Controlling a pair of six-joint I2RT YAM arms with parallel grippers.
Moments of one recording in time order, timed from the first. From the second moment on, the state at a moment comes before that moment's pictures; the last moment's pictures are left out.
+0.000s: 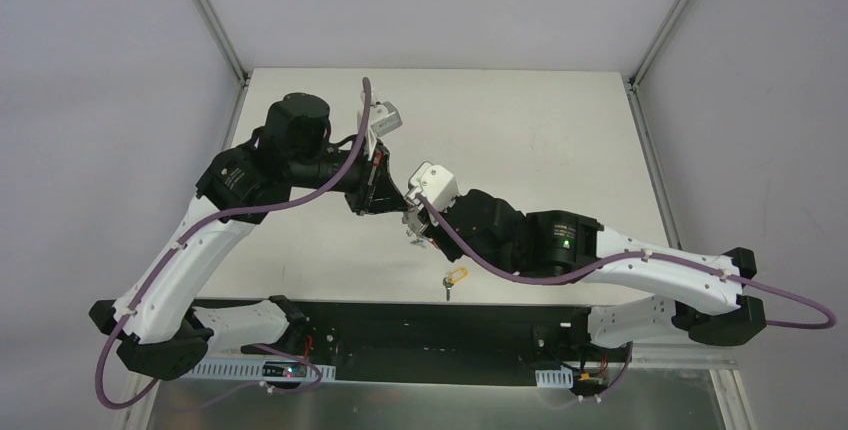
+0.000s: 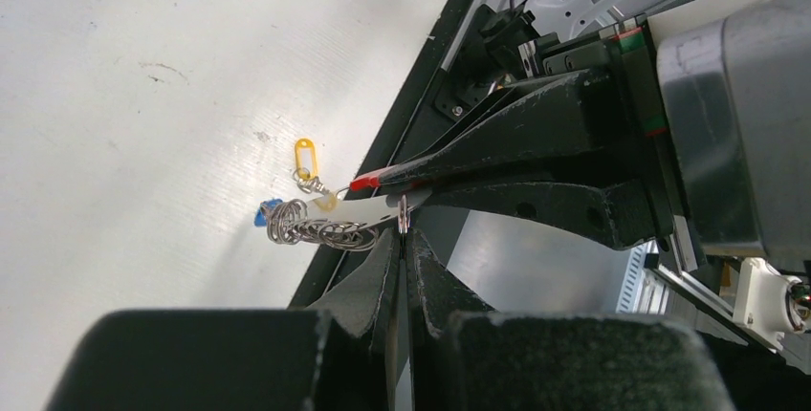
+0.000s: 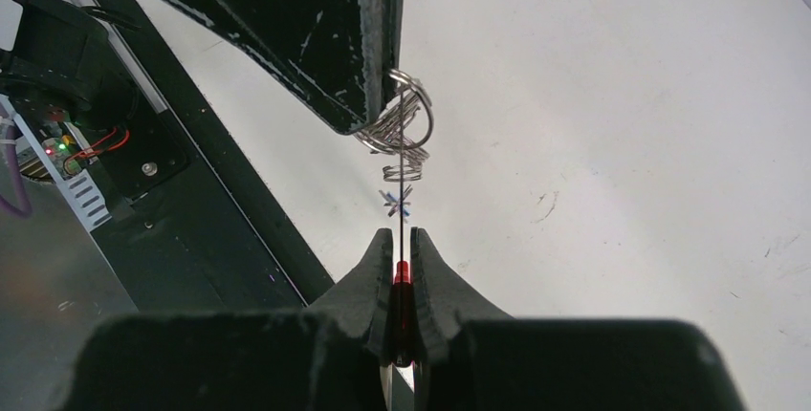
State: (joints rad) left arm -0.70 1.13 1.56 -0.95 0.57 -0.21; right arm 1.41 1.23 1.40 -0.73 0.44 0.13
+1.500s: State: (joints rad) left arm -0.77 1.05 1.54 -0.91 0.35 -0.21; right arm 1.43 1.34 1.52 -0.77 0.58 0.28
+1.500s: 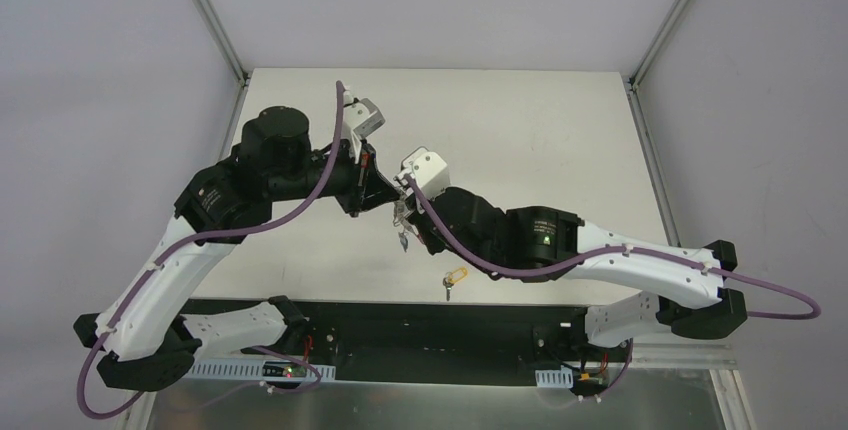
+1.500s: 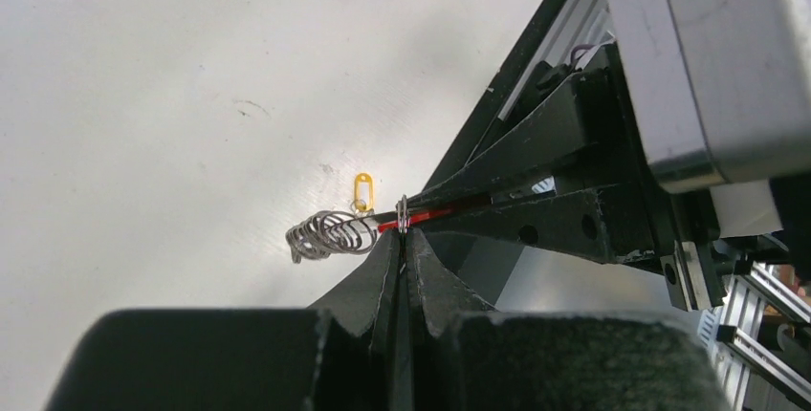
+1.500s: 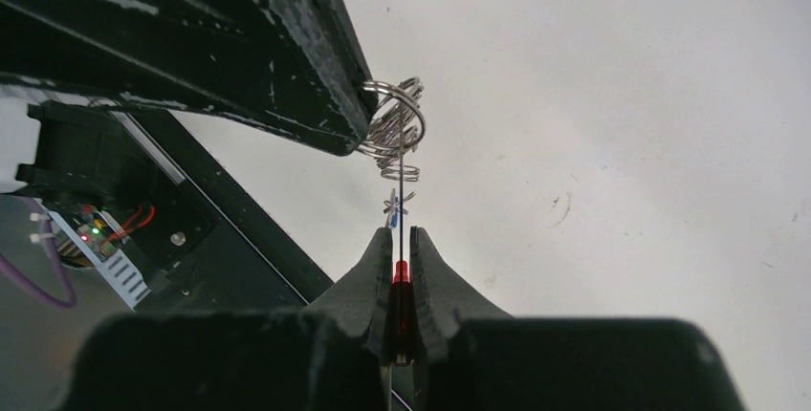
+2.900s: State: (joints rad) left arm -0.79 0.84 1.21 -0.34 0.33 -0.23; right arm 1.43 1.25 1.48 -0.58 0.57 0.38
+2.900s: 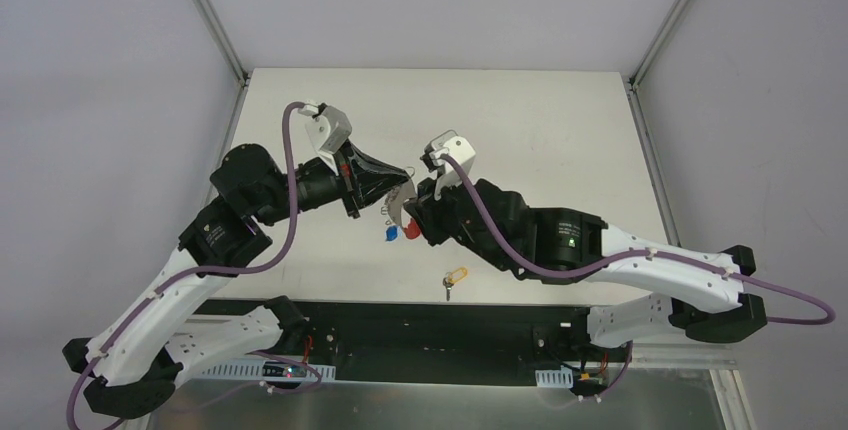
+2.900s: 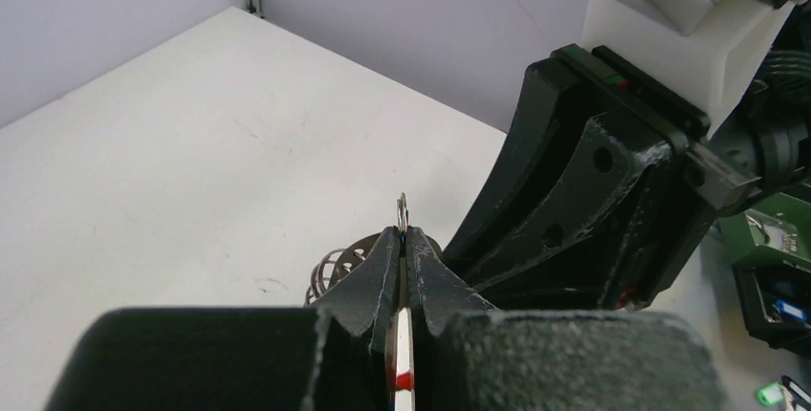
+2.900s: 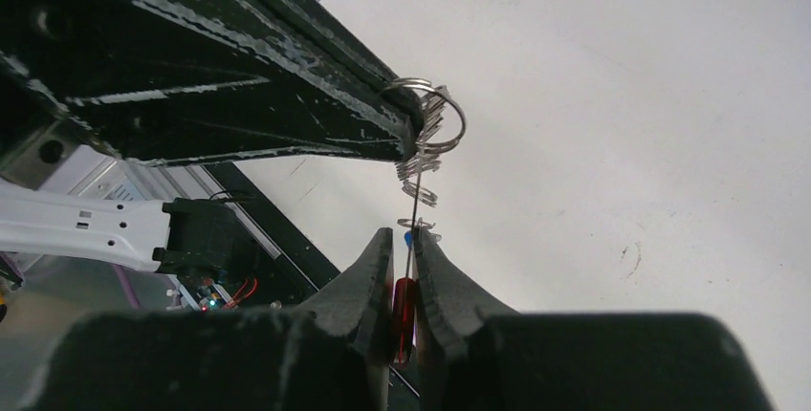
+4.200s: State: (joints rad) left arm -0.79 0.72 1.05 0.06 0.49 -0.26; right arm 1.44 1.09 1.61 -0.62 0.27 -0.03
